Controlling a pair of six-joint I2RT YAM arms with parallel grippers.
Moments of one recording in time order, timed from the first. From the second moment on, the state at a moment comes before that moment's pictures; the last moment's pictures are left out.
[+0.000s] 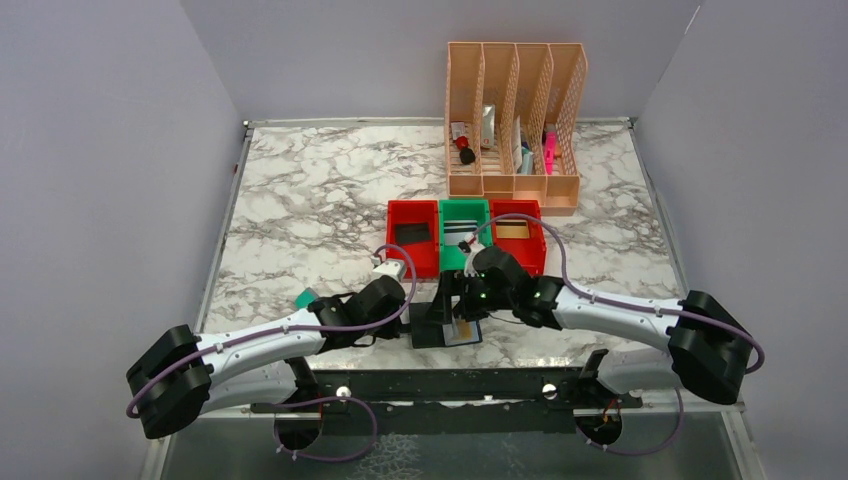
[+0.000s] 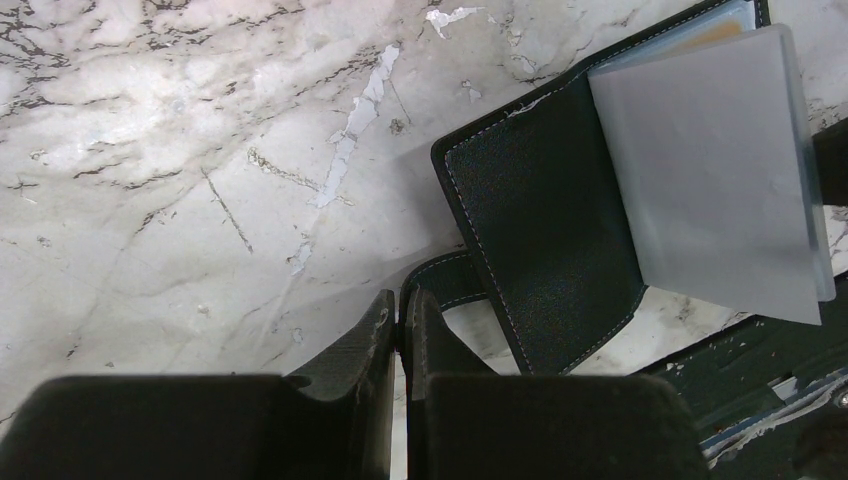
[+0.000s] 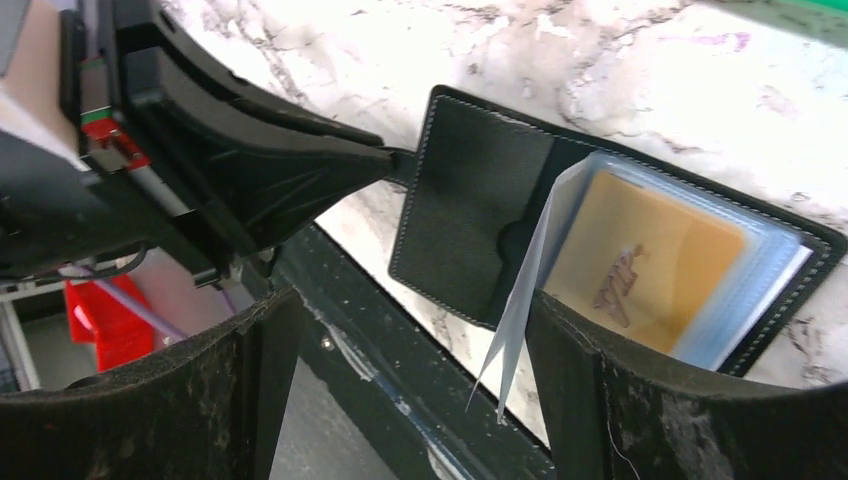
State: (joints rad) left arm -1.00 1.04 0.45 -0.32 -0.20 -0.69; right arm 0.96 1.28 0.63 -0.03 -0.20 0.81
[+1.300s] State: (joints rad) left arm -1.00 1.00 0.50 -0.38 -0.23 -0.70; right arm 0.97 1.57 0.54 0.31 -0.32 0.95
